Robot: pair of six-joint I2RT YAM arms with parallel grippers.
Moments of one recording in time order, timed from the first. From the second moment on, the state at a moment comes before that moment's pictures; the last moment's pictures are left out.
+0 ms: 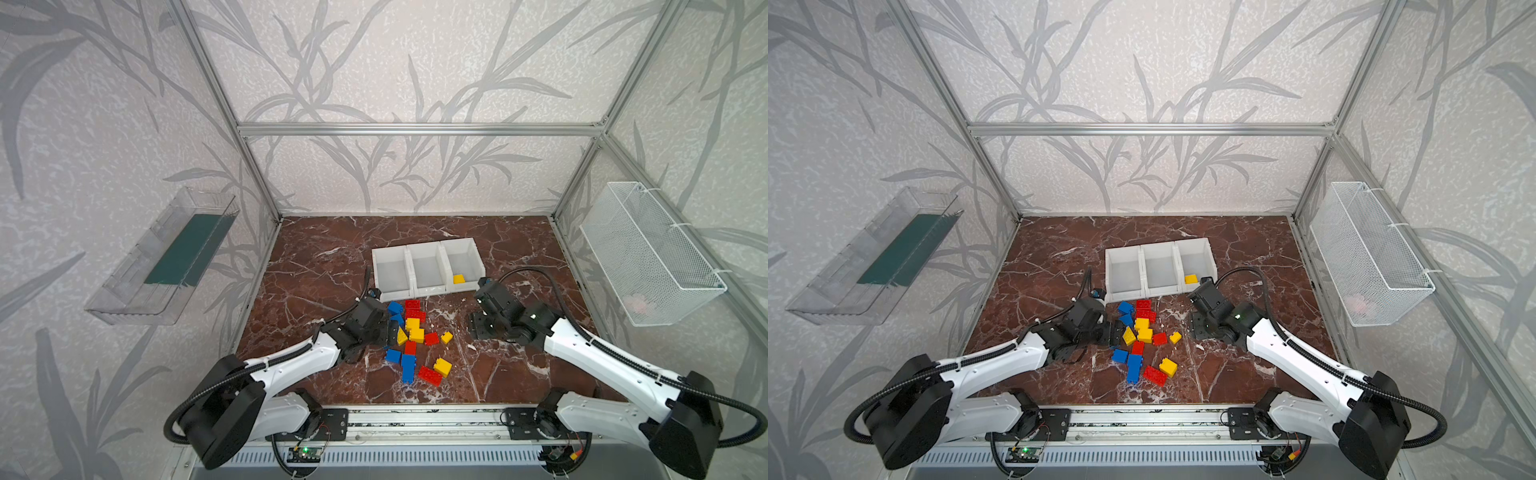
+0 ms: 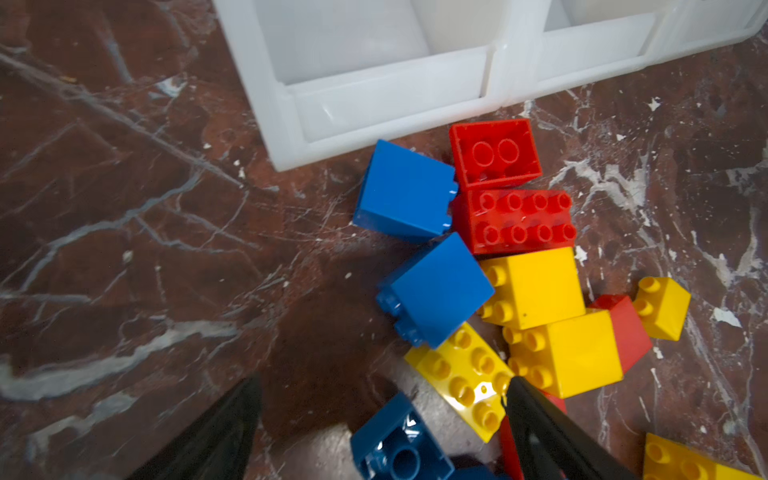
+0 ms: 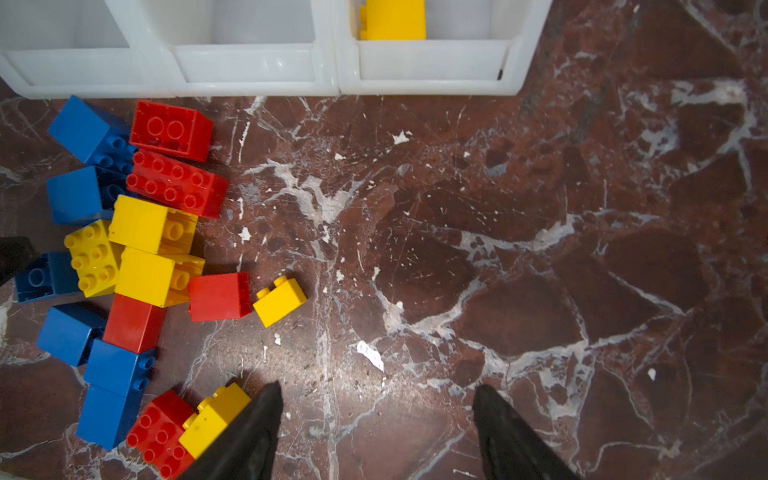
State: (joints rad) left arm -0.70 1.26 0.55 -0.19 -0.09 -0.52; right arm 0.72 1.12 0.84 -0.82 0.20 0.57
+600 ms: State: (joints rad) left arm -0.73 1.48 0.71 -0.15 -0.12 -0.63; right arm 0.73 1.10 0.80 -0.80 0.20 0.62
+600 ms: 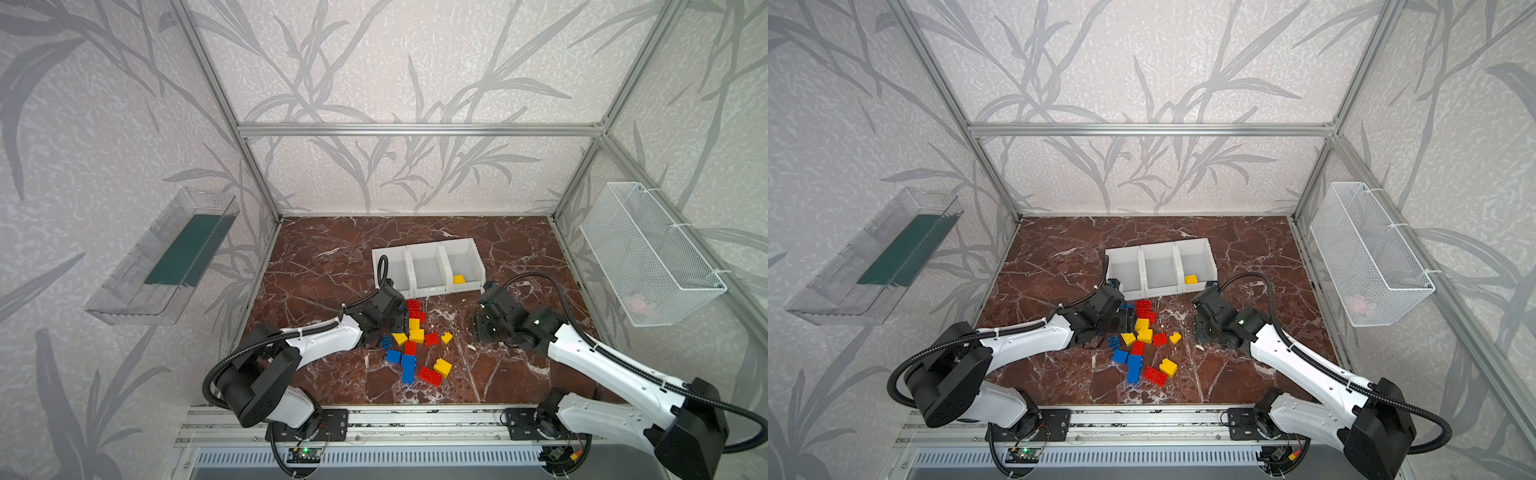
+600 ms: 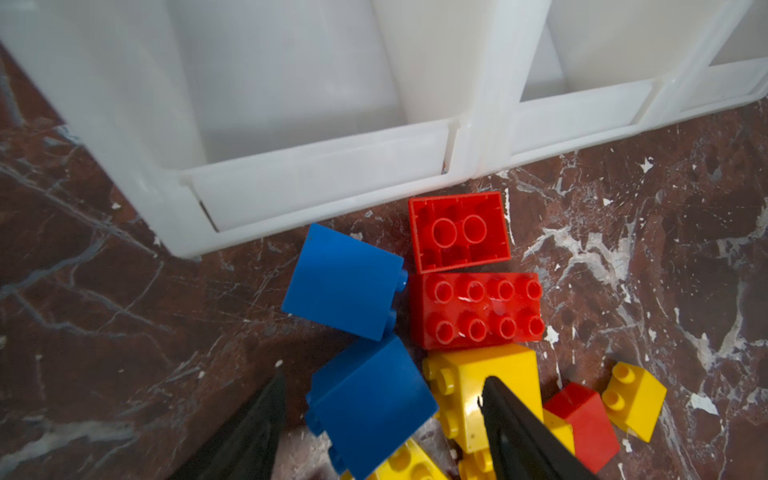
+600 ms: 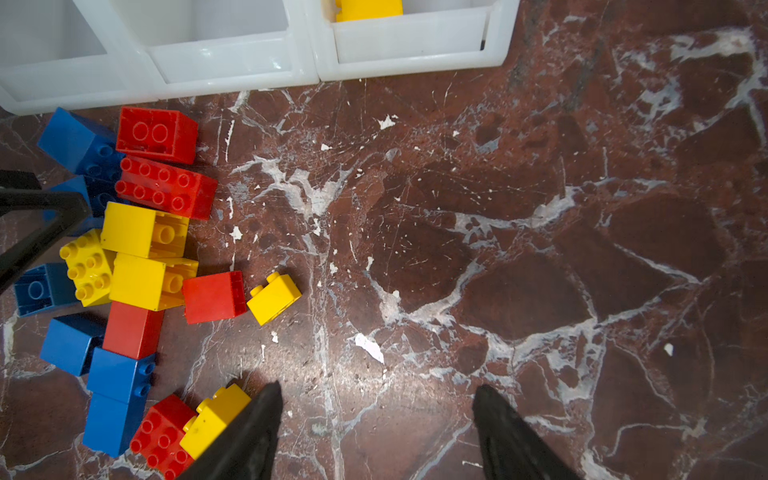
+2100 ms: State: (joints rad) left arm -0.74 1.53 0.73 -0.20 -0.20 -0.65; right arm 0.73 1.10 0.78 -0.77 0.16 0.66
